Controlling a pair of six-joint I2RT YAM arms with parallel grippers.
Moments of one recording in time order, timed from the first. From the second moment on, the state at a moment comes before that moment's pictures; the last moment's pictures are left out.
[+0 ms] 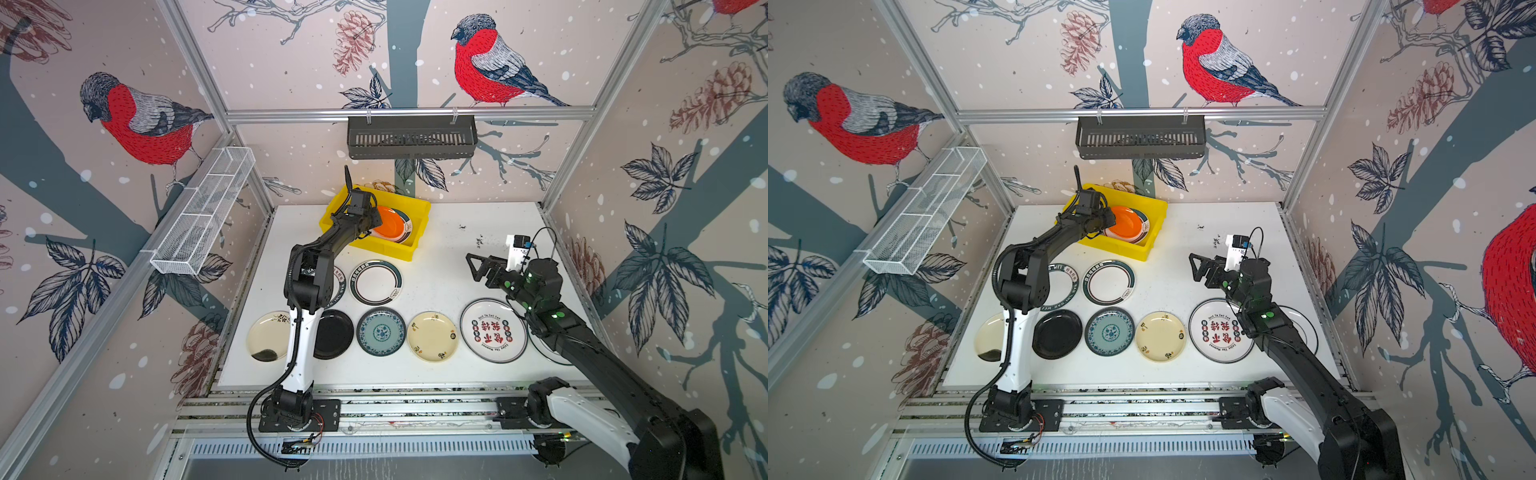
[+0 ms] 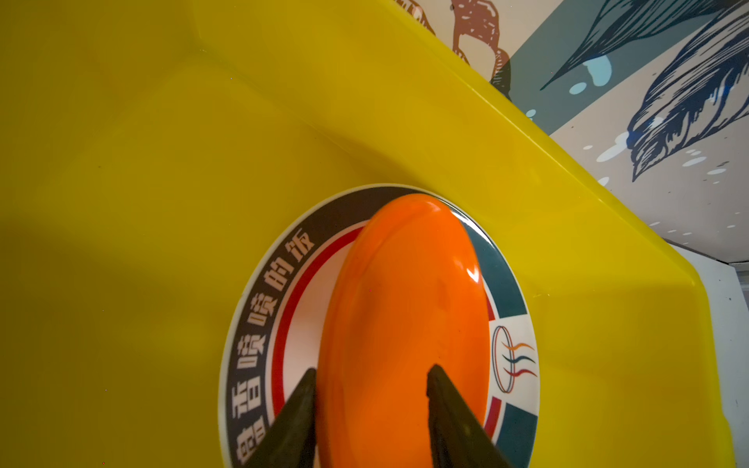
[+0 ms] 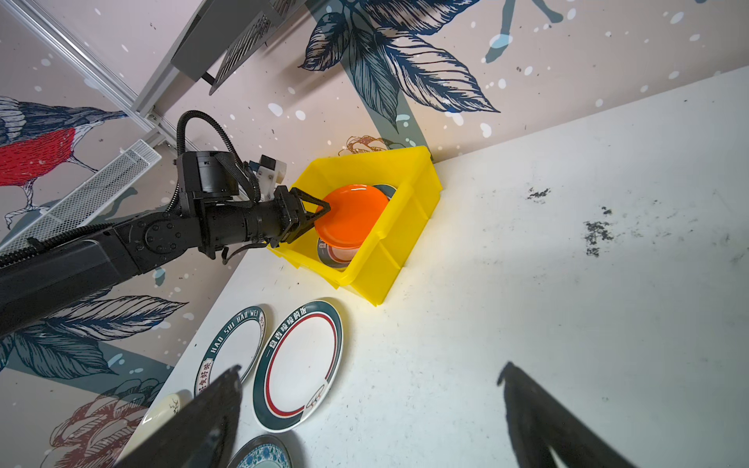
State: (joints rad) left arm -0.27 2.34 1.93 -0.29 0.05 -0.52; right arm 0.29 0.94 0.57 0.14 -0.26 0.50
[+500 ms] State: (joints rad) left arm -0.27 2.30 1.90 -0.27 0.08 -0.47; right arm 0.21 0.94 0.55 0.04 -0.18 0.53
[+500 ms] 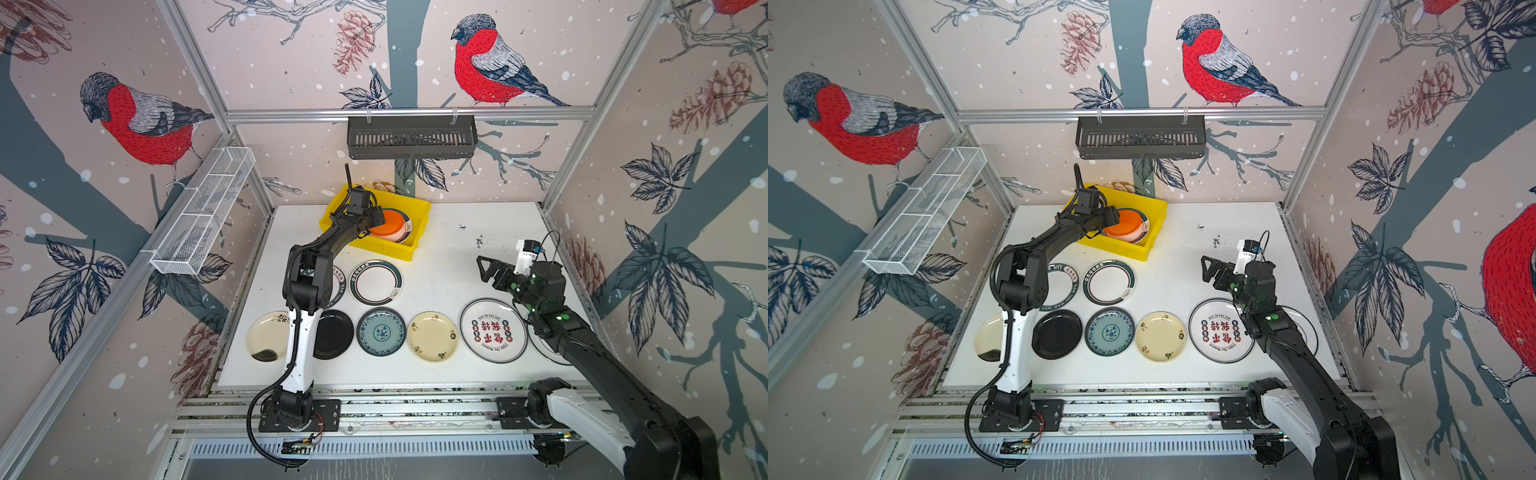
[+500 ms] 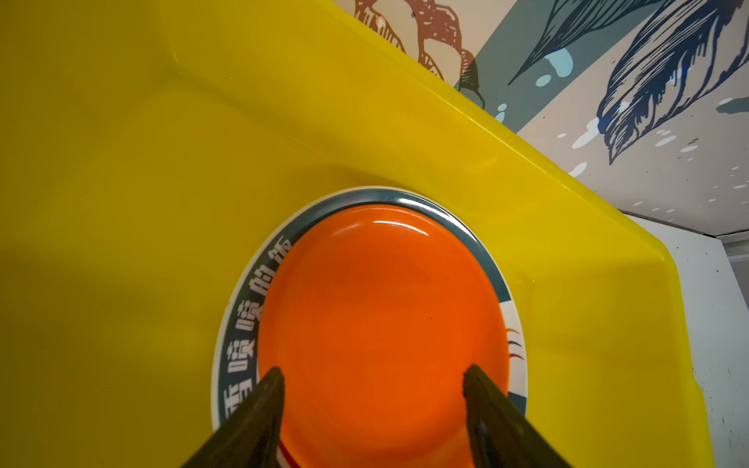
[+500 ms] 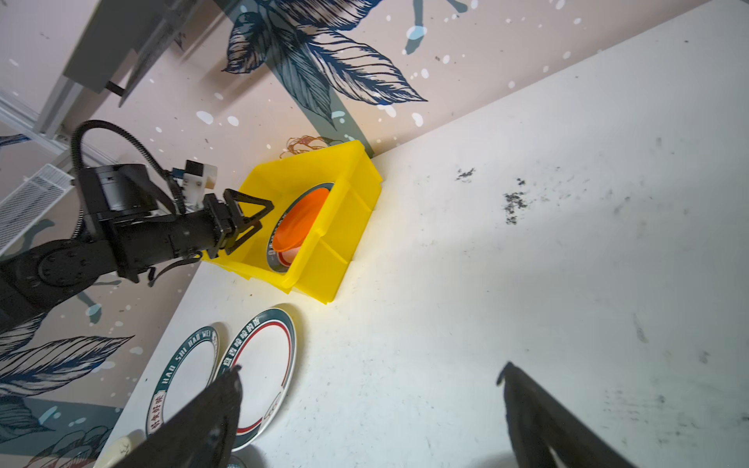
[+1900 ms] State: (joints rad) left arm -0.57 1.51 0.90 0.15 -0.01 -0.39; right arm -0.06 0.90 0.53 -0.53 -0.32 0.51
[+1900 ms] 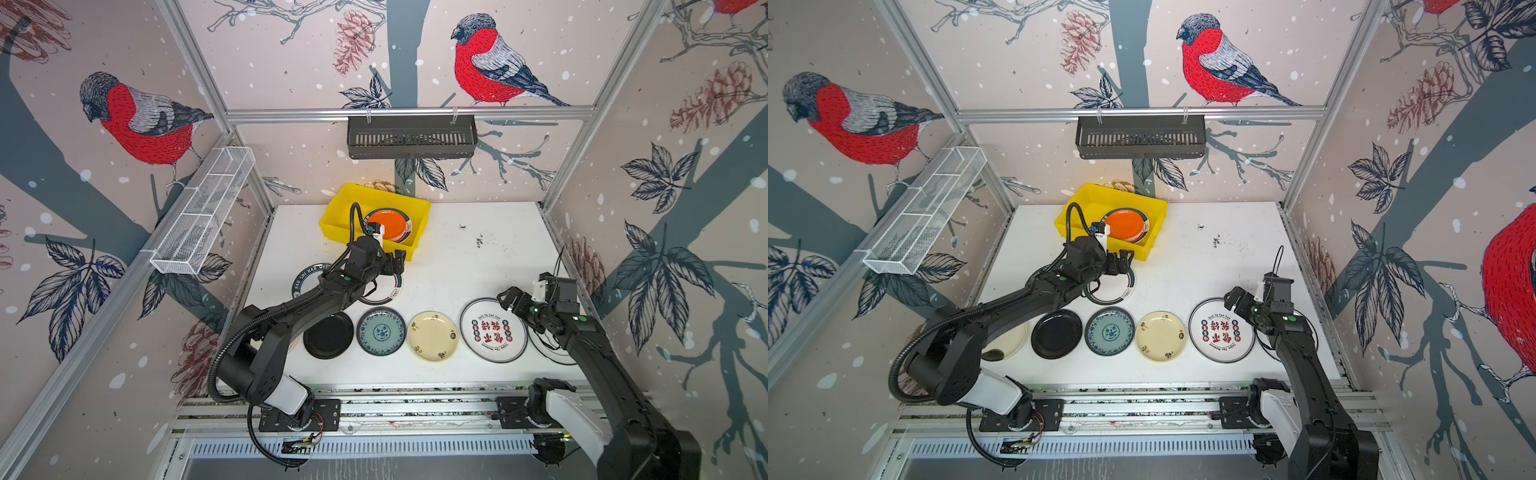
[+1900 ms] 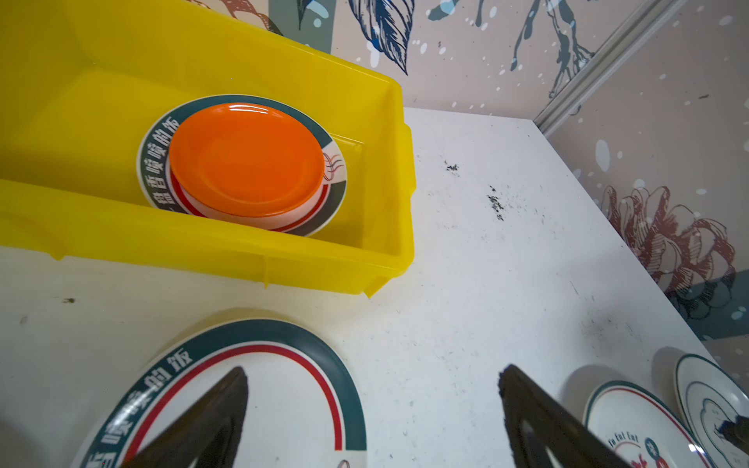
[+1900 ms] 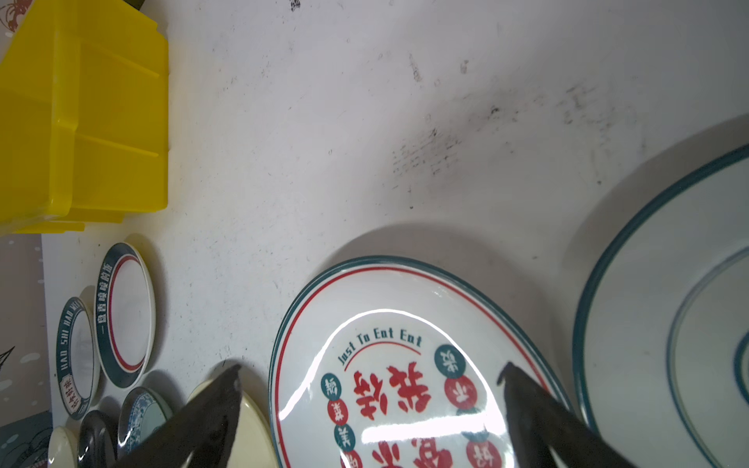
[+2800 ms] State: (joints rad) left arm -0.64 1.49 0.82 0.24 -0.05 -0.40; right arm 0.19 0.83 0.57 -0.89 -0.03 0.79
